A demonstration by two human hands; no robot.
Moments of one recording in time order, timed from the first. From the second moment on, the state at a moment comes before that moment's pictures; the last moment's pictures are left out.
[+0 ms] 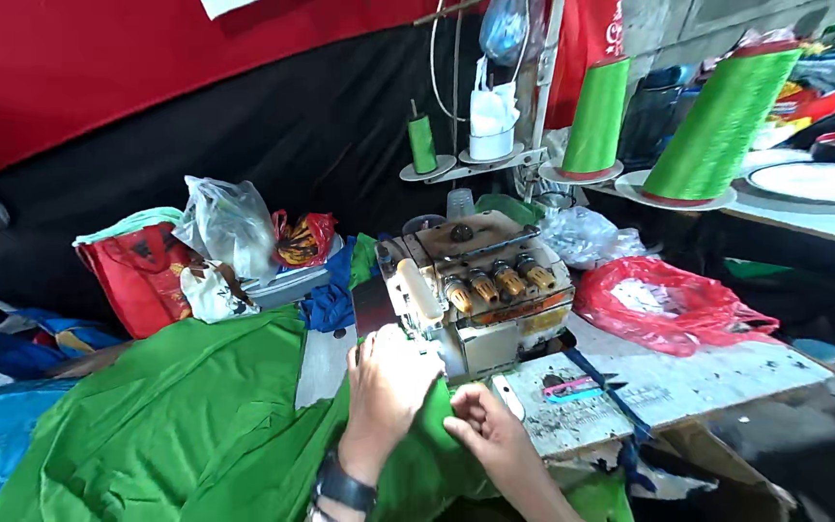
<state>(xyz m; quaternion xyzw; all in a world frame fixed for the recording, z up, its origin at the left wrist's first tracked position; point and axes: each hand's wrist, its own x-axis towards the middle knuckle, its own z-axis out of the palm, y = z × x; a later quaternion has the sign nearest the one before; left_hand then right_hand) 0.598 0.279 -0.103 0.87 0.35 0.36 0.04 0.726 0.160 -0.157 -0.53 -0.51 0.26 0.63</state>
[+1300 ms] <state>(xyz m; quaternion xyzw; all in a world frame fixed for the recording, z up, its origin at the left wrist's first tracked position) 0.444 0.270 -0.094 0.72 0.45 0.20 0.48 0.708 0.062 -0.197 -0.57 -0.40 0.33 0.64</state>
